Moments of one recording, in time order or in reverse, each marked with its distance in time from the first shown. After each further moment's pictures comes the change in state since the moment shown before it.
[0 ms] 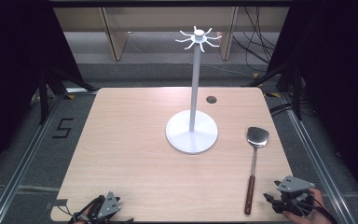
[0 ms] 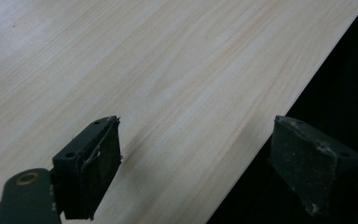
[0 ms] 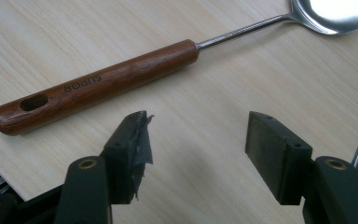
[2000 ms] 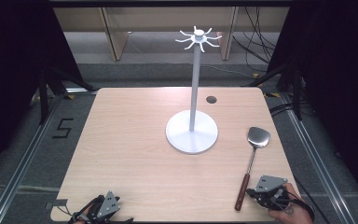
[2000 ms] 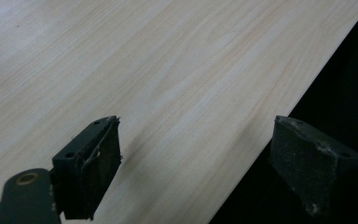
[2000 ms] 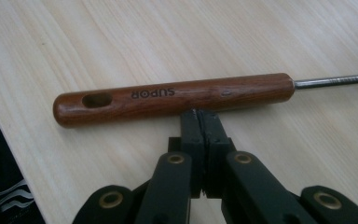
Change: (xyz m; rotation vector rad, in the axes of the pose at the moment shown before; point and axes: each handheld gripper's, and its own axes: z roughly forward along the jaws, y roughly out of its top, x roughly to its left) left arm 0.001 0.000 -0.001 -0.009 -0.004 -0.012; right arm 0.026 0.026 0.039 -0.018 0.189 -0.145
